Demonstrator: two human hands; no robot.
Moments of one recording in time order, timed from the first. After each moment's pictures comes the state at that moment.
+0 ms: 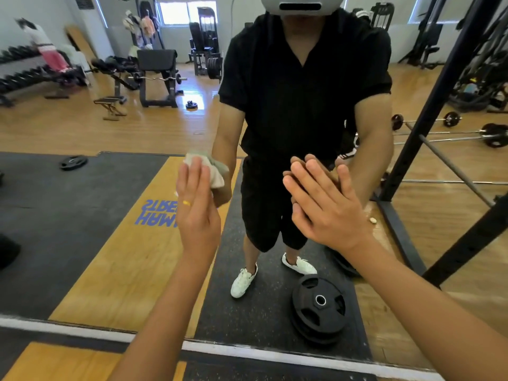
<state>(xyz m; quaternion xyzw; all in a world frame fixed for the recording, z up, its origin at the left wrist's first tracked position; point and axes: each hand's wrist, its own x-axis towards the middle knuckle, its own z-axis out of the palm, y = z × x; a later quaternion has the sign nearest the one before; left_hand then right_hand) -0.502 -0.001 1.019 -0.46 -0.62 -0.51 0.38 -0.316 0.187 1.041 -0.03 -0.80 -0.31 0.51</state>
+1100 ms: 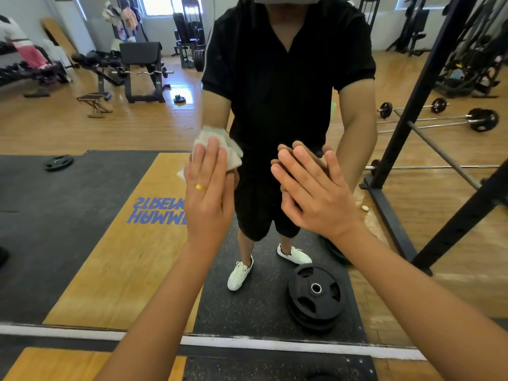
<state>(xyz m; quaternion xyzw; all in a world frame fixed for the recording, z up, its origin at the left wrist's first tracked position) -0.482 0.022 1.033 -0.50 -0.59 -0.47 0.42 -0.316 0.184 1.042 -0.03 -0.80 -0.30 0.53</state>
